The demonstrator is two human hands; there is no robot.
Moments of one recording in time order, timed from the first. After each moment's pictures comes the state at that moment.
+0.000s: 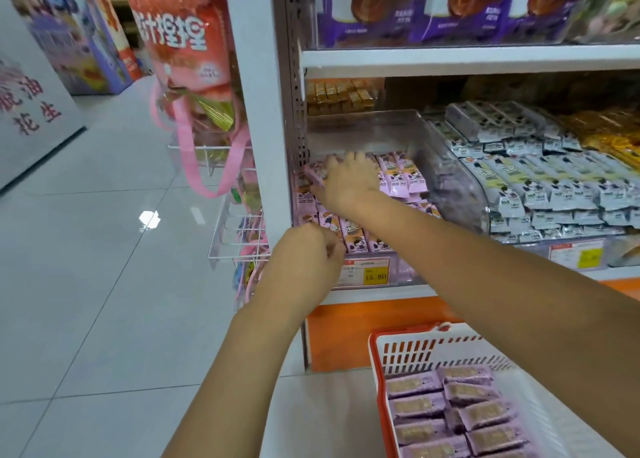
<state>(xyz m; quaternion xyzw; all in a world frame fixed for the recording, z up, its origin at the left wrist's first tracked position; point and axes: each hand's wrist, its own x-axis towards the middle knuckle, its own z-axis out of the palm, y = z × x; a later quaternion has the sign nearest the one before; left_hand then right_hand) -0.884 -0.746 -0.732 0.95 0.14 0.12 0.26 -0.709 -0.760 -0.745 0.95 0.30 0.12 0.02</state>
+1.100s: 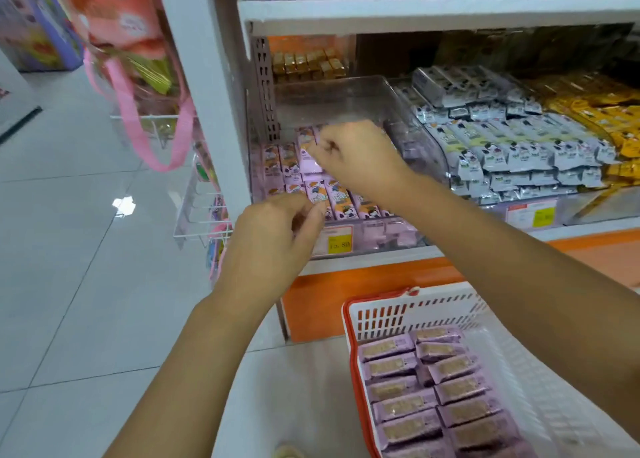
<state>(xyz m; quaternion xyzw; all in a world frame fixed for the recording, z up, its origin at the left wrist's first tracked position) -0.902 -0.764 -0.730 0.92 0.07 0.27 0.28 -0.744 -0.845 -0.710 0.87 0.42 0.12 -0.22</state>
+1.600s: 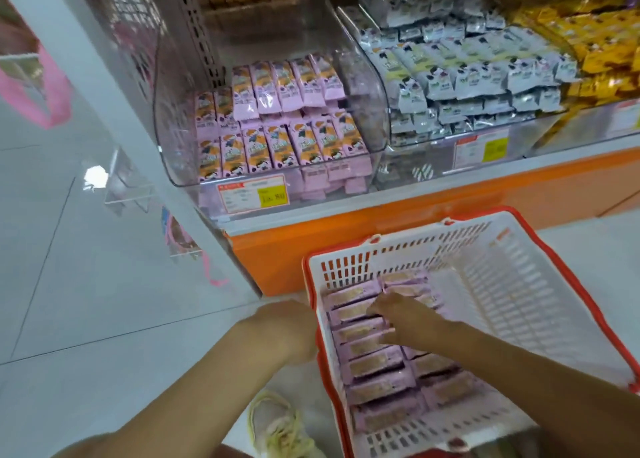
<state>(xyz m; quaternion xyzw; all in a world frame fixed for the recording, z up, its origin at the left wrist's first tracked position) -0.919 -0.858 -0.826 0.91 -0.03 -0.41 0.03 -0.830 -1.050 -0.950 0.86 0.39 -0.32 -0.03</state>
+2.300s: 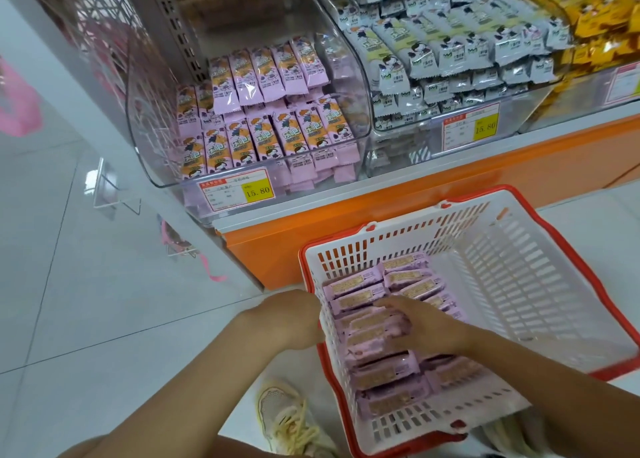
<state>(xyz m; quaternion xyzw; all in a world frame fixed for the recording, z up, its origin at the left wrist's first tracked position) -0.910 -0.857 -0.843 0.91 -0.03 -0.41 0.09 -0.850 -1.091 -0.963 0.81 0.25 -0.42 -0.32</state>
